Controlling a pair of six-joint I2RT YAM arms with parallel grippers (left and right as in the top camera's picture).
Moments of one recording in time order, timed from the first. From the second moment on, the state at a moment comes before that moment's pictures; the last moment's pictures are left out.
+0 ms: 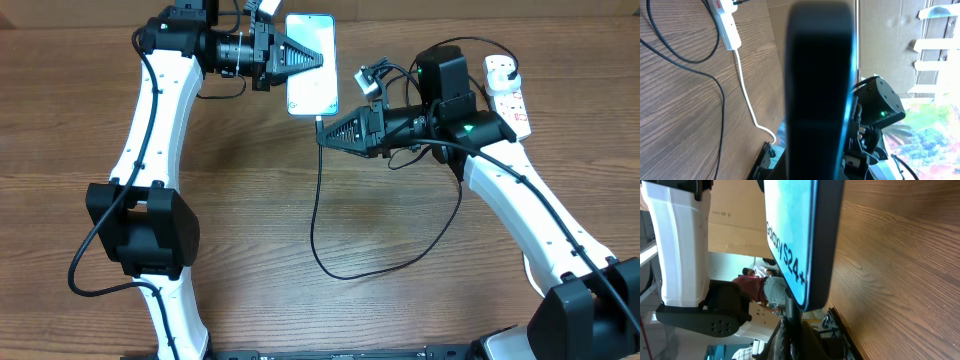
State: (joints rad) left arm -0.10 2.13 2.10 -1.02 1.37 -0.36; right arm 0.33 1.63 1.32 -0.37 -1.20 0.67
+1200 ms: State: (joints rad) left arm -0.10 2.13 2.10 -1.02 1.38 -0.37; right arm 0.35 1.63 1.32 -0.35 -1.19 0.68
